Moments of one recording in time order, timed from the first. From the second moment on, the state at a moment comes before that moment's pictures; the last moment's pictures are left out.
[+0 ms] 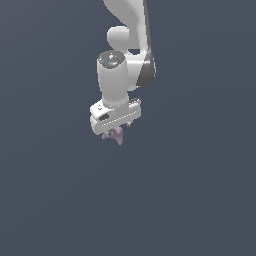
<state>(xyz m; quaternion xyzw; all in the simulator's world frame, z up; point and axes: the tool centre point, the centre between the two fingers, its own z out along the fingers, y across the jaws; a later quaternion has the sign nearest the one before) -0.035 -0.041 0.173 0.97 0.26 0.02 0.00</state>
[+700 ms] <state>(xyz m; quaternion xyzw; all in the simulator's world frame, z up) -0.063 -0.064 0.159 0.91 0.41 0.01 0.00</state>
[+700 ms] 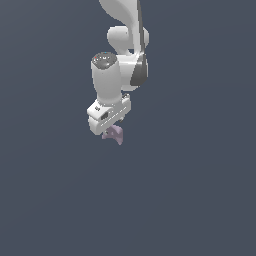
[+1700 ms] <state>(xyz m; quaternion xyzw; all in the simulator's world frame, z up) -0.094 -0.085 0.146 0.83 0.55 0.00 0.00</state>
